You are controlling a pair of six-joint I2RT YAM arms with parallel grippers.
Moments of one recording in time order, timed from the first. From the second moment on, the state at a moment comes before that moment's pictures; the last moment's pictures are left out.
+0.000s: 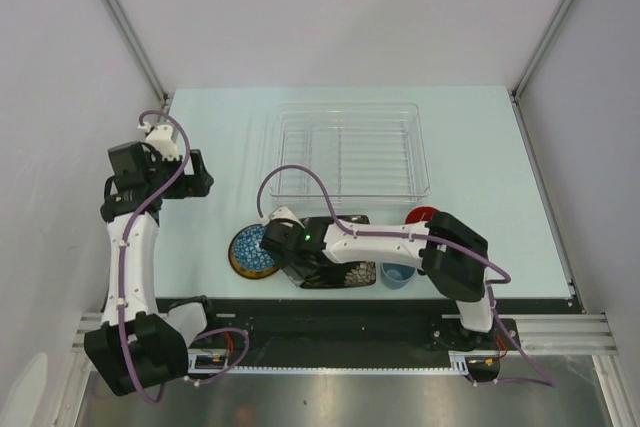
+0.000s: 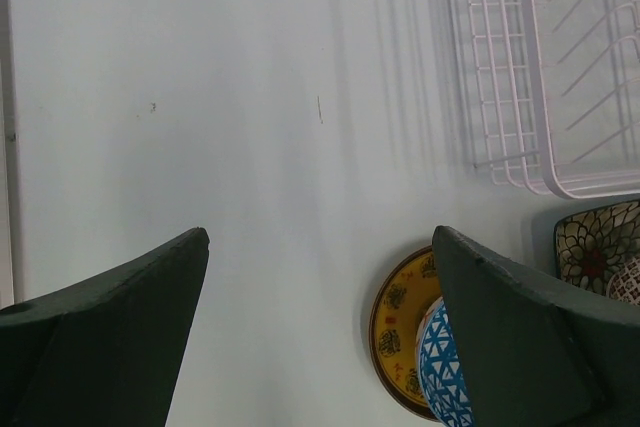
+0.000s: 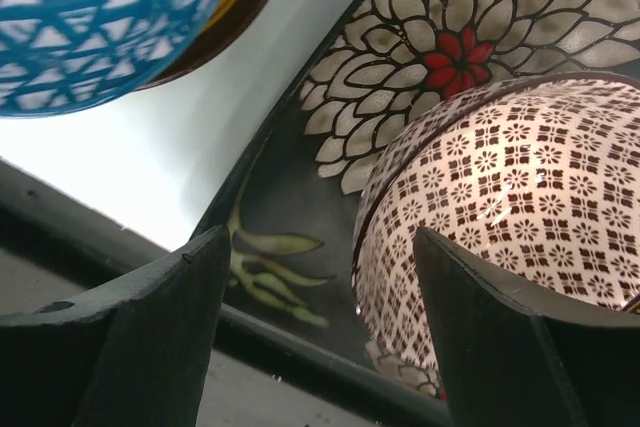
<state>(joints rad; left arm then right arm) 0.29 1.05 0.96 -0.59 0.39 0.13 1.27 1.94 1.48 -0.77 0.32 0.45</state>
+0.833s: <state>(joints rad) 0.30 1.00 0.92 -0.57 0.37 0.14 1.18 1.93 1.46 -0.75 0.30 0.40</state>
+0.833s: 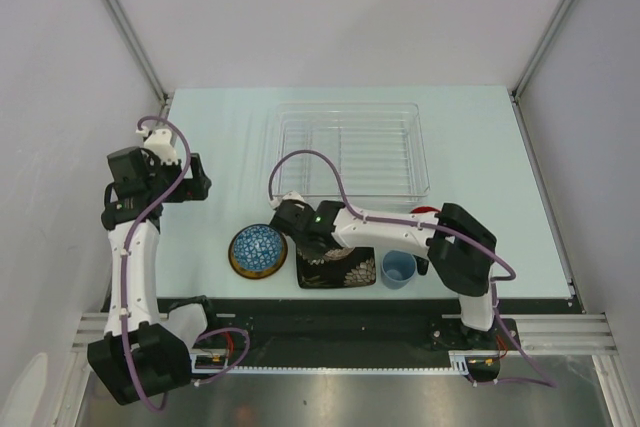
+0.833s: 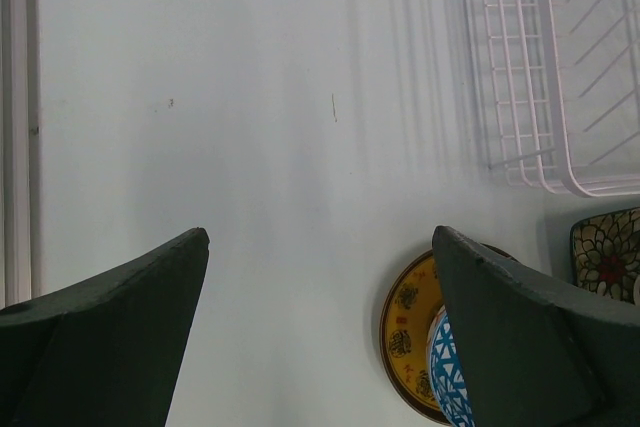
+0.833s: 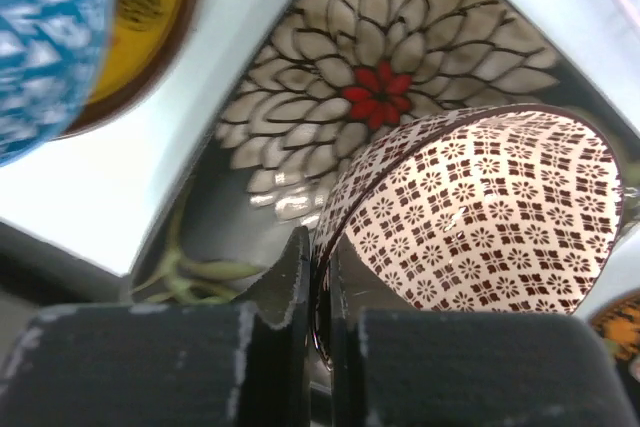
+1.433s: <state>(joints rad) 0.30 1.00 0.92 -0.56 0.37 0.14 0.88 1.68 1.79 -0.67 -0.28 0.51</state>
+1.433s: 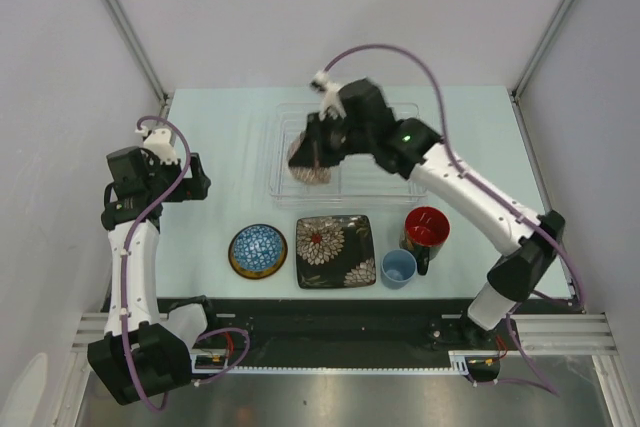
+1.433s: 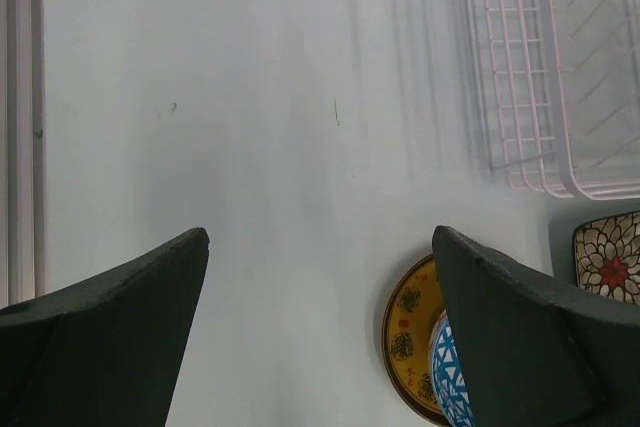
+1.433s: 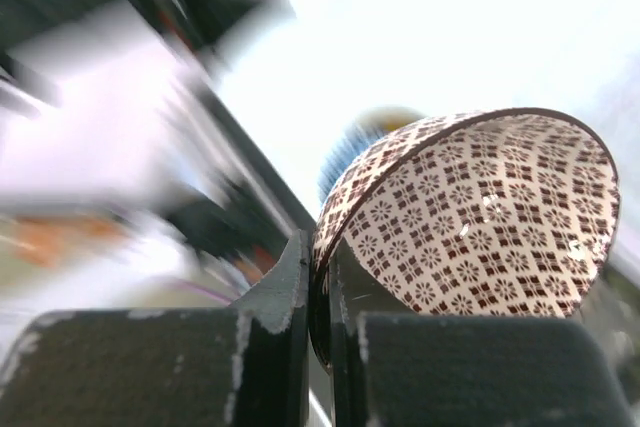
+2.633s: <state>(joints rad) 0.31 1.01 0.86 -0.54 0.37 0.15 0.46 2.38 1.80 0.68 -0.73 1.41</state>
